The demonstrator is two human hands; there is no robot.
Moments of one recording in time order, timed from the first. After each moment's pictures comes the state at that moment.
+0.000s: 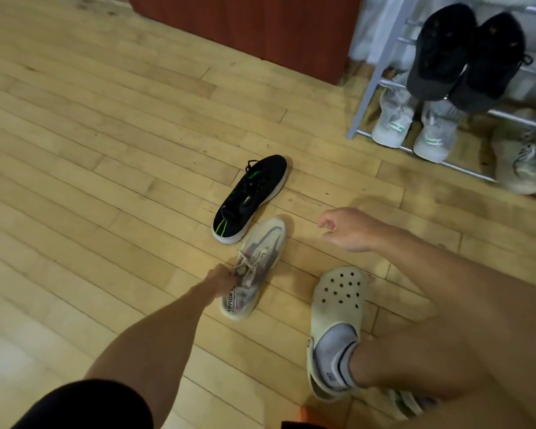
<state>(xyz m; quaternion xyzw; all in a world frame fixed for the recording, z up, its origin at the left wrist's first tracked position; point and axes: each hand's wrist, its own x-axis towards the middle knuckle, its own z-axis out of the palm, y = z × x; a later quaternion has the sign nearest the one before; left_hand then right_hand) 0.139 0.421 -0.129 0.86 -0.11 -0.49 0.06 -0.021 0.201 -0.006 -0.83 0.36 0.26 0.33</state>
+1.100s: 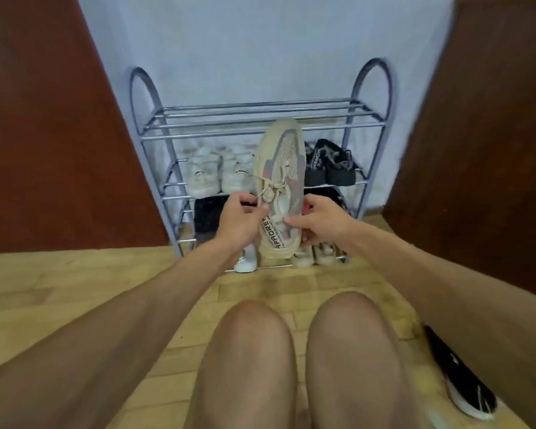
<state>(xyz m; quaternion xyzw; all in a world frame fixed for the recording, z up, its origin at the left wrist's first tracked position) -0.110 0.107 0.201 0.63 -0.47 -0.36 0.50 -0.269 0.071 0.206 -0.65 0.51 -0.25 0.50</state>
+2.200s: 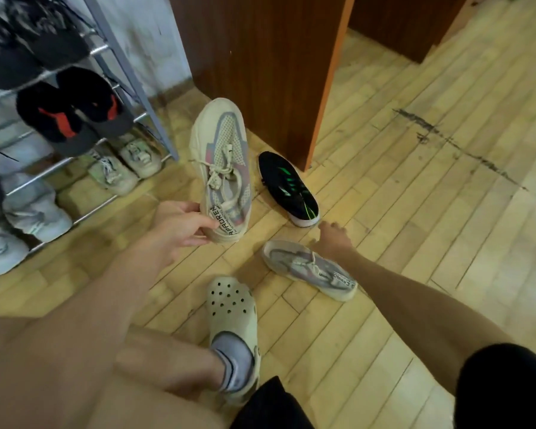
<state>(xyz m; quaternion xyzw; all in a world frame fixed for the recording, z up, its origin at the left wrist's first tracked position) -0.331 0.149 0.061 0.62 -0.49 -0.60 0.14 -0.580 0.272 -0.057 -0.35 0.87 -0.03 0.35</state>
